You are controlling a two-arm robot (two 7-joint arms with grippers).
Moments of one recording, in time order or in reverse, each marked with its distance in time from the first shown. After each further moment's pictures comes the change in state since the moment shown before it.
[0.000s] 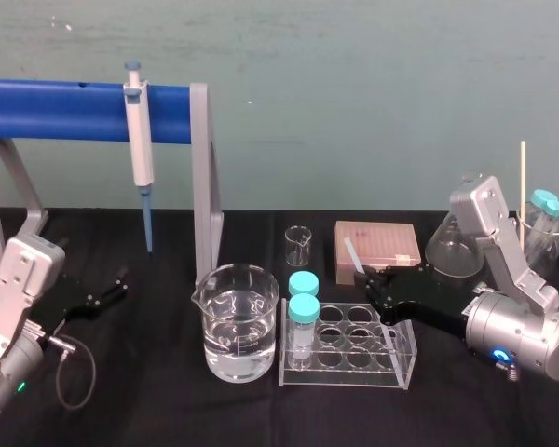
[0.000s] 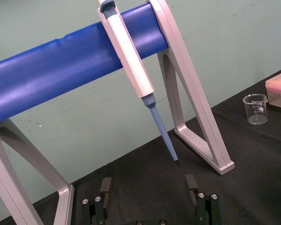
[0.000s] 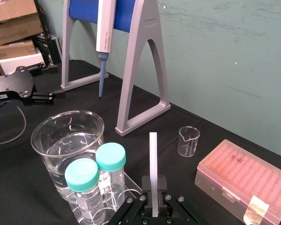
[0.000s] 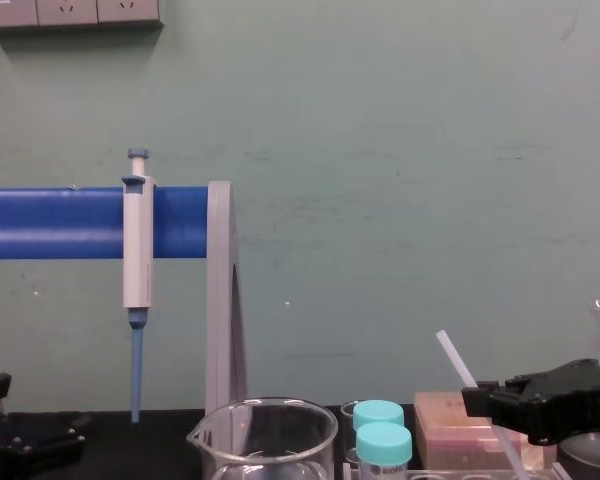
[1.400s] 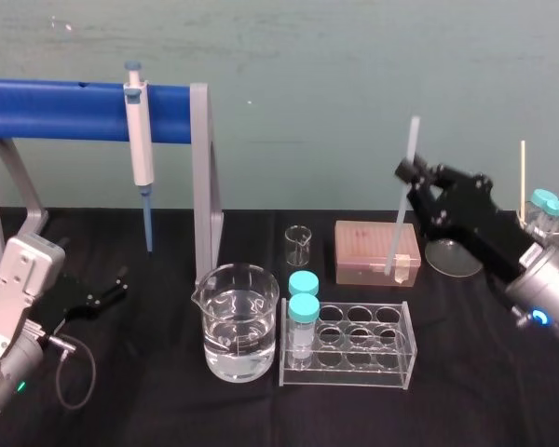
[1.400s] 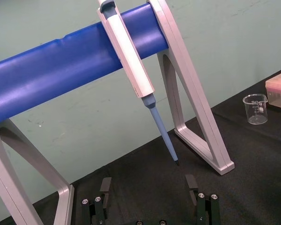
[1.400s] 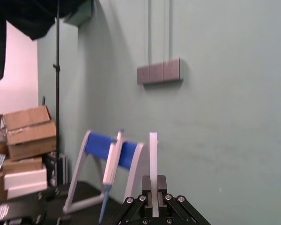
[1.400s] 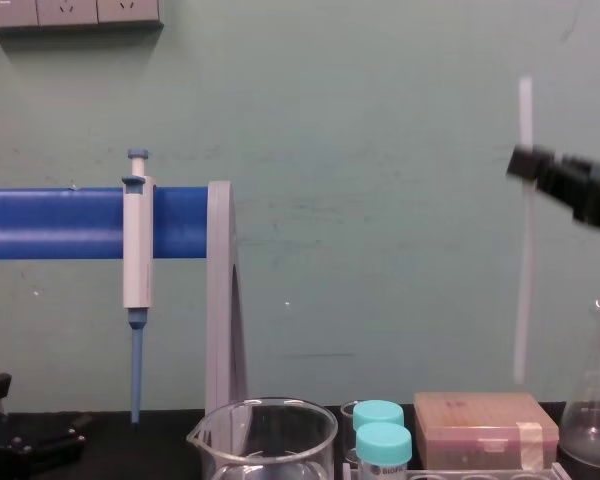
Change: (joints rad) left arm 0.000 0.000 0.000 0.000 0.000 0.000 0.000; right arm -0.106 -0.108 0.220 -0.021 0.114 -0.469 0.137
